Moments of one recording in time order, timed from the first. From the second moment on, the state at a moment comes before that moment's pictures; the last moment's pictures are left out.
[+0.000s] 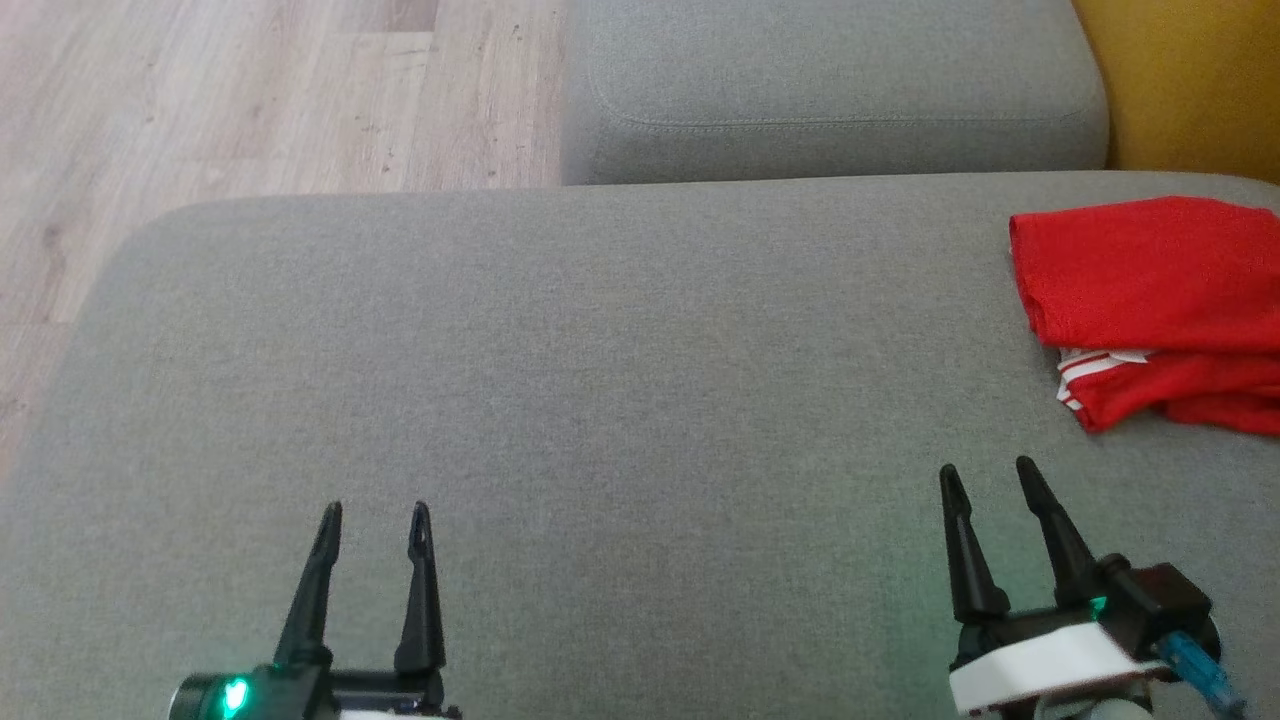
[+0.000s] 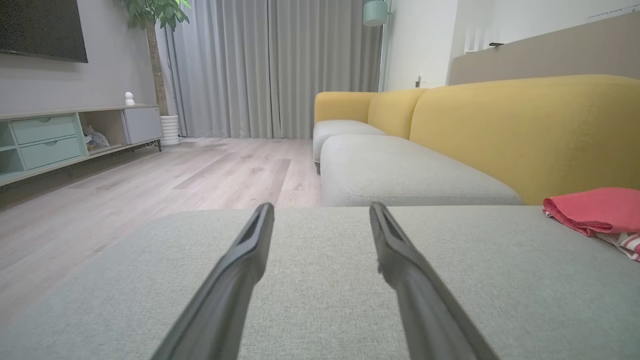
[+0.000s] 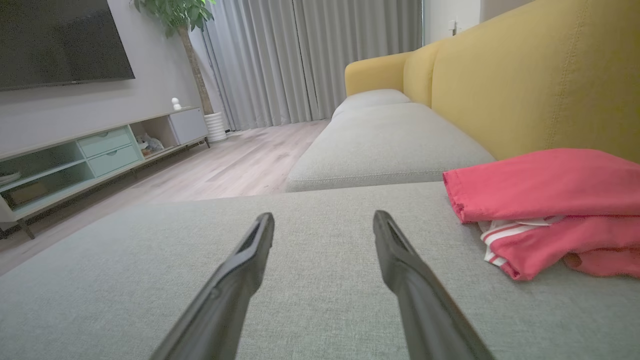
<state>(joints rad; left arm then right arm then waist) 0.16 0.05 -0.17 0.03 -0.10 0.06 -0.26 0.09 -0.05 0.09 0.18 0.17 0.13 -0.25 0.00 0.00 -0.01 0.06</state>
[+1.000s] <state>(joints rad) 0.16 0.06 -0.16 0.13 -0.43 0.03 -0.20 0.11 -0.05 0.07 0.24 0.48 0.13 -0.19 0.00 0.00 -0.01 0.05</state>
